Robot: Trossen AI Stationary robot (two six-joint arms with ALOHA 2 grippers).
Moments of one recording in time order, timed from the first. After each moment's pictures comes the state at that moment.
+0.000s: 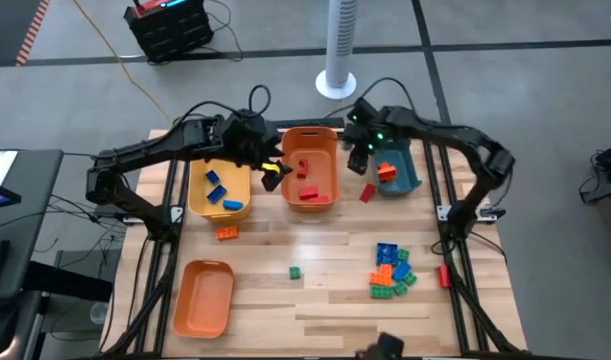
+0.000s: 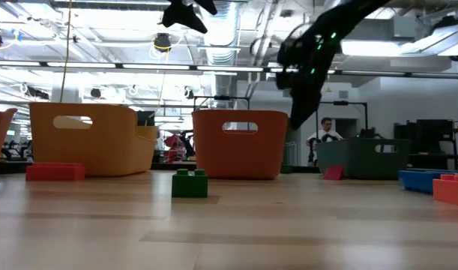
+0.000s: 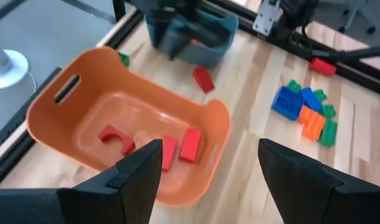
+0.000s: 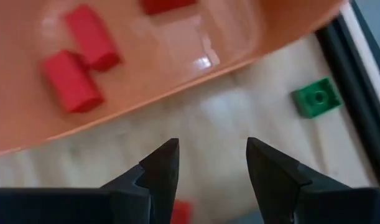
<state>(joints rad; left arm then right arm) 0.23 1.46 1.65 -0.87 -0.05 -0.24 -0.66 1.70 1.34 -0.81 -0.16 -0.25</state>
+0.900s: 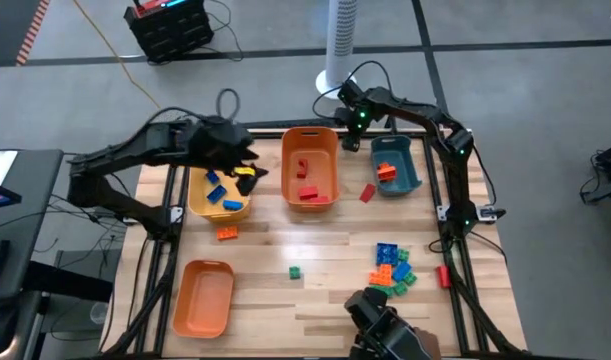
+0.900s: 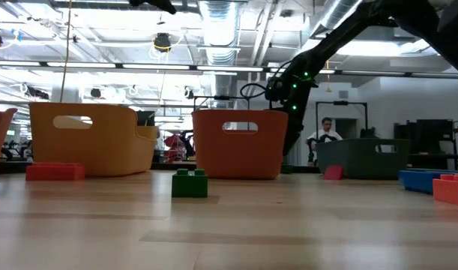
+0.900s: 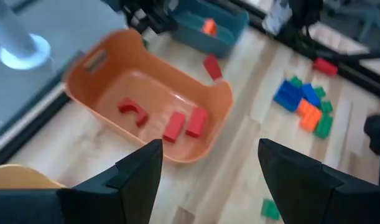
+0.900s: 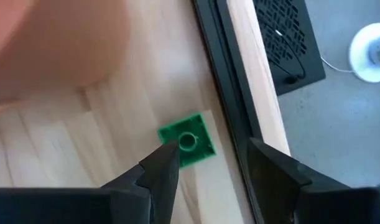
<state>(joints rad) 0.15 1.29 1.65 -1.04 -0.18 -0.37 -0.82 2.08 1.66 -0.82 -0.06 -0.53</state>
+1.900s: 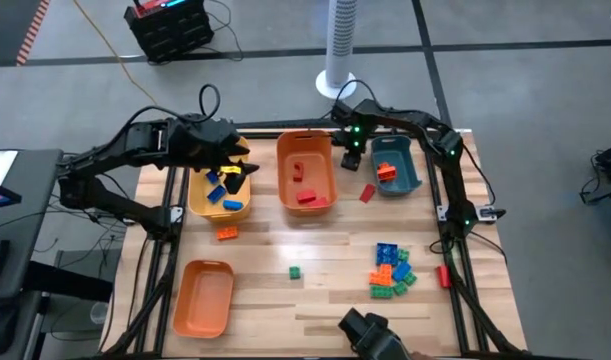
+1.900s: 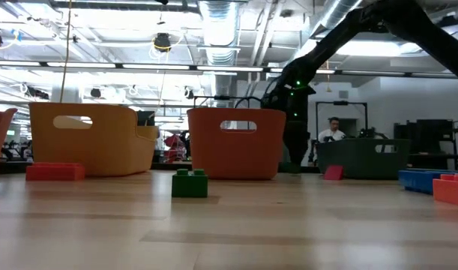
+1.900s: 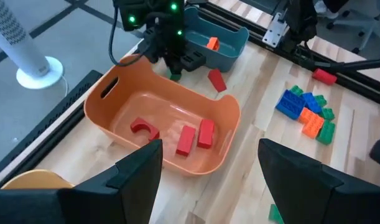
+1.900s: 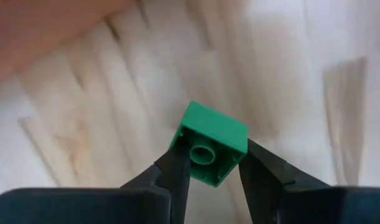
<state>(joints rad) 0.14 1.23 1.65 -1.05 -0.22 -0.33 -0.75 2.14 1.63 -1.05 -0.18 -0.42</state>
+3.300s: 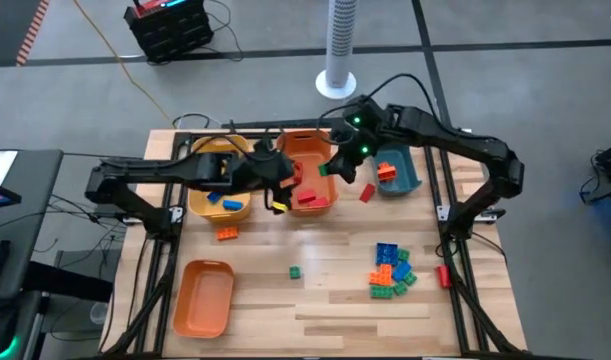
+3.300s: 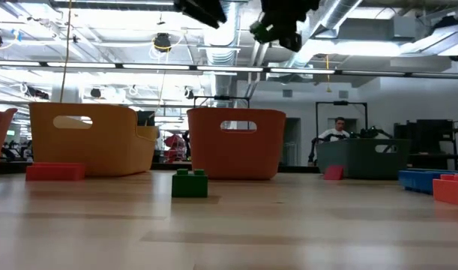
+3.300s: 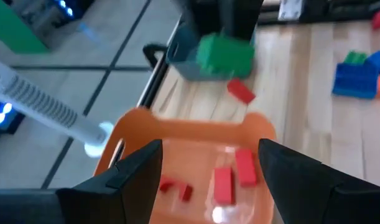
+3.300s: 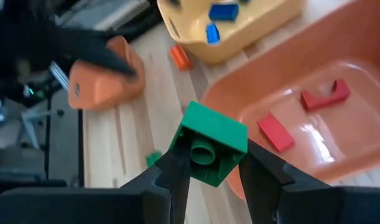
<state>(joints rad) 0.00 1.48 1.52 -0.63 -0.48 0.06 -0.35 1.57 1.64 -0.85 -0.40 0.25</state>
